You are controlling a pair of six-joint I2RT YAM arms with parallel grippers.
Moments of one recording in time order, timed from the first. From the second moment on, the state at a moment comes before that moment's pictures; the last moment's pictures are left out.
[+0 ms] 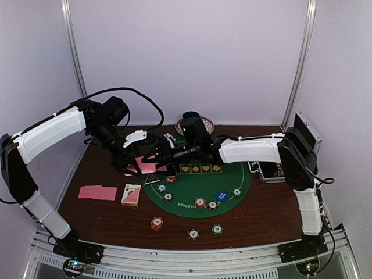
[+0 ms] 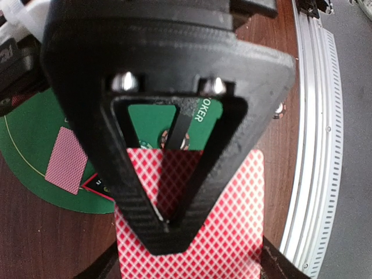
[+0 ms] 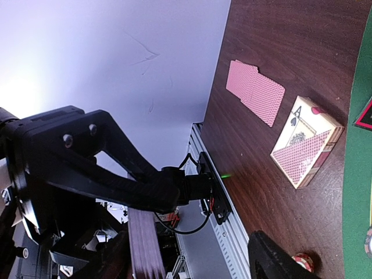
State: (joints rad) left arm -0.54 1.57 1.48 -1.18 0.49 0.75; right arm 0.89 2.16 1.65 0.15 -0.83 1.15
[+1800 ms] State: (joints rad) left arm -0.54 1.57 1.48 -1.18 0.49 0.75; right arm 0.84 2.00 1.47 0.27 -0.90 1.31
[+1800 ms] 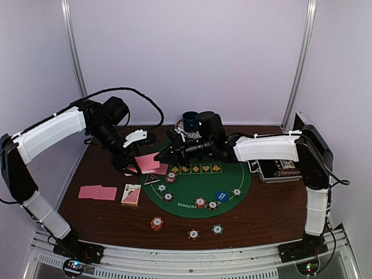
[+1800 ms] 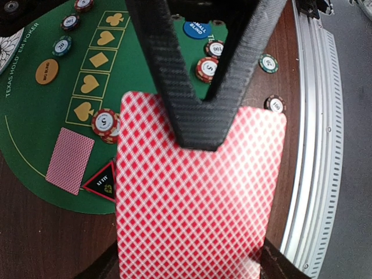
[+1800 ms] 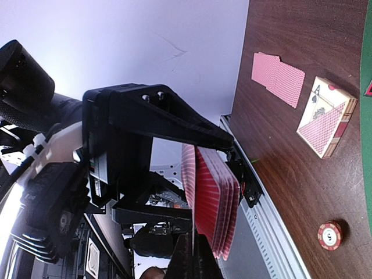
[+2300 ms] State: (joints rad) left arm -0.54 1.57 1.48 -1.17 0.49 0.75; right arm 0.69 1.98 1.41 0.29 -0.93 1.31
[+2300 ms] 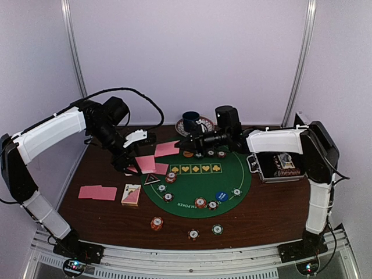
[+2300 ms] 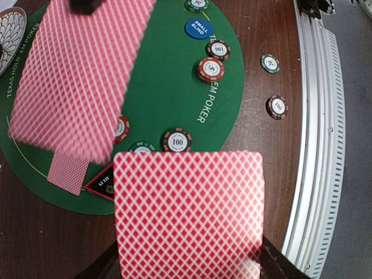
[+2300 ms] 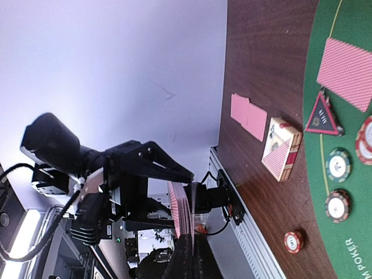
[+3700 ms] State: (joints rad) left arm -0.54 1.56 1.47 -1.18 0.50 0.75; right arm 0.42 2.45 2.14 -0.60 -0.53 0.61
